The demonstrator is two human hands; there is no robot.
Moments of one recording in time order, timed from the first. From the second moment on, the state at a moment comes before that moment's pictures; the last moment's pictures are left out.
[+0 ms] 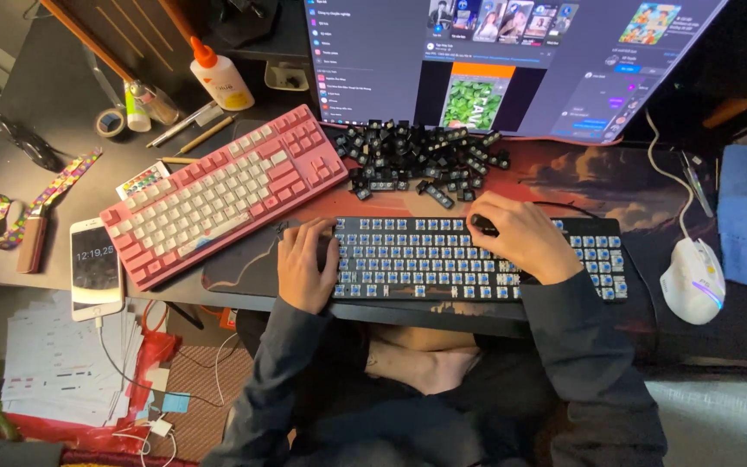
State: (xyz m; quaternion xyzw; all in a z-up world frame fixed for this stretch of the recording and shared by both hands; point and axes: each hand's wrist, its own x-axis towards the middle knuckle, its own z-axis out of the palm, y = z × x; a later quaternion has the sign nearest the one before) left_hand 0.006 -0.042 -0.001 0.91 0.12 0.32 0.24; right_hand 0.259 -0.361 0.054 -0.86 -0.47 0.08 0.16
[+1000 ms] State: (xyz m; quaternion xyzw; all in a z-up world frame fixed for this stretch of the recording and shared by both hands) left_hand 0.008 -0.039 -0.018 0.92 0.12 0.32 0.20; right_hand 0.241 -0.350 0.135 -0.83 -0.48 0.04 0.27
